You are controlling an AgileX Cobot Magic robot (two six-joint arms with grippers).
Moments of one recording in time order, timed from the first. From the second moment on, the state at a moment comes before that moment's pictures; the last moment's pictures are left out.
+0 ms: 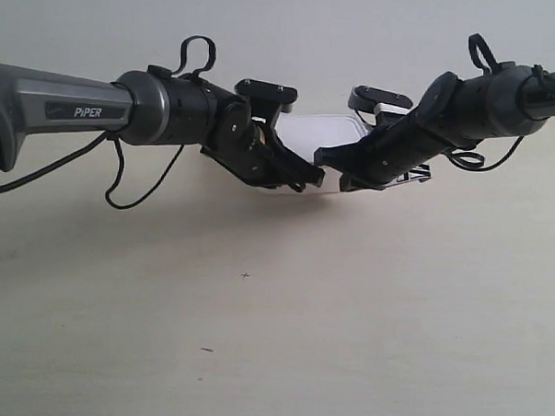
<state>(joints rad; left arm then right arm) -0.46 2.35 -1.77 0.06 0.39 -0.22 0.25 2.28 -1.56 0.57 0.42 -0.31</state>
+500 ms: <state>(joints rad) -0.44 2.42 -1.87 0.11 0.42 -0.24 0.25 2.31 -1.68 0.57 0.42 -0.31</state>
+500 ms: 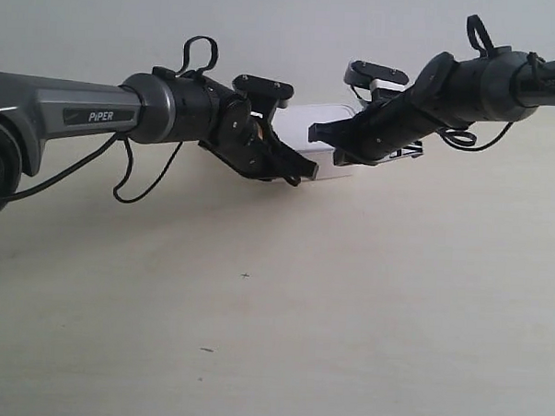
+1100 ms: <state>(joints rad) -0.43 2.42 -1.87 0.29 0.36 -0.39 0.25 2.39 -1.78 0.58 0.43 -0.31</state>
